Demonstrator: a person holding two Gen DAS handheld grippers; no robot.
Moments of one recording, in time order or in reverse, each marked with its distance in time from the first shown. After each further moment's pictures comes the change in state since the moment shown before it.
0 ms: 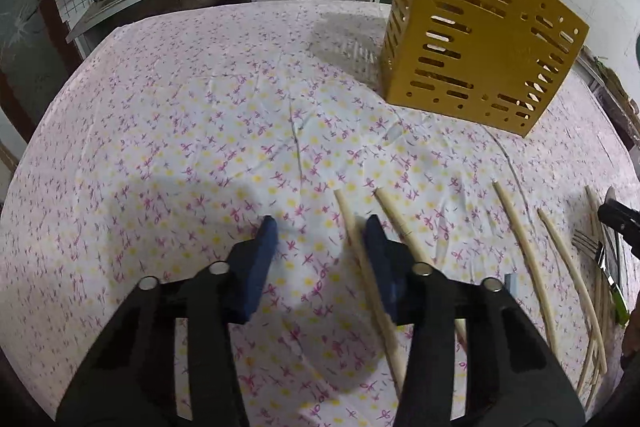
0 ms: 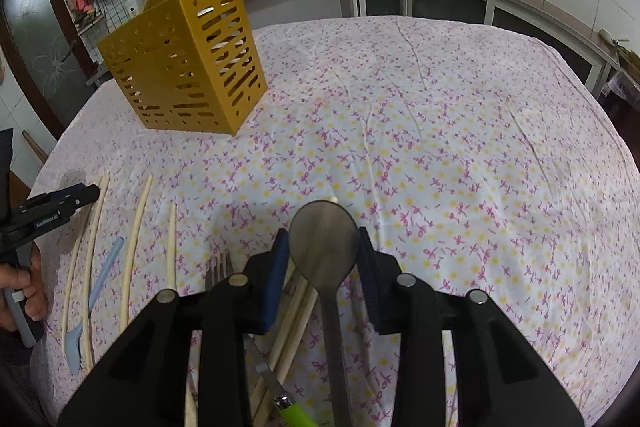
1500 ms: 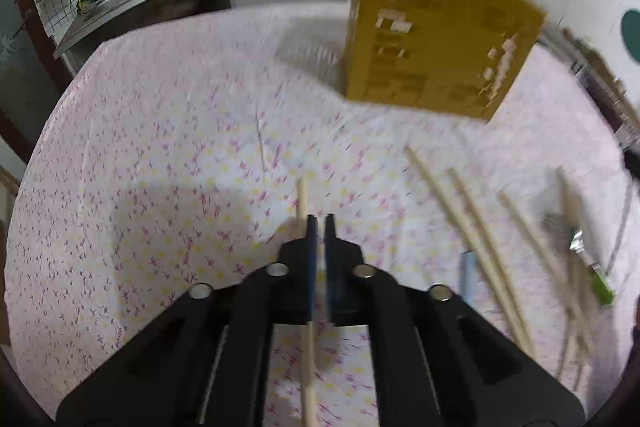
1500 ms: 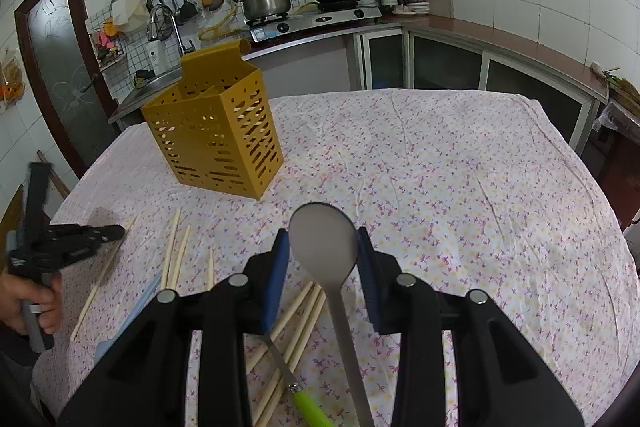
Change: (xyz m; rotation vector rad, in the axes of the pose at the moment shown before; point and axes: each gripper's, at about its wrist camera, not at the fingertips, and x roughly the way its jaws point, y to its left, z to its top) left arm -0.025 -0.016 0.000 0.057 0.042 -0.018; right arm -0.071 -0.007 0.006 -0.014 -0.207 0.034
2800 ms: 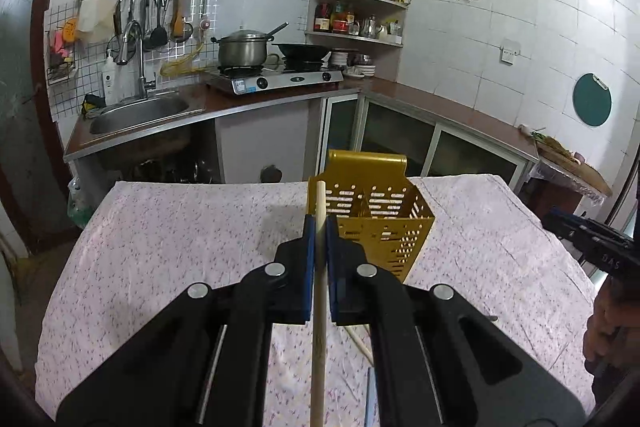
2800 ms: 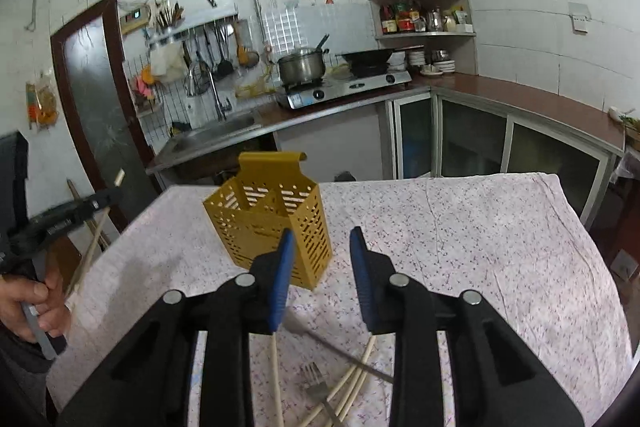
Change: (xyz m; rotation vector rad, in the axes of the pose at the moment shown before) left arm -0.156 -0.029 0.052 0.007 -0.485 -0.105; right arm -0.048 0.031 0.069 -0.046 -0.174 0.099
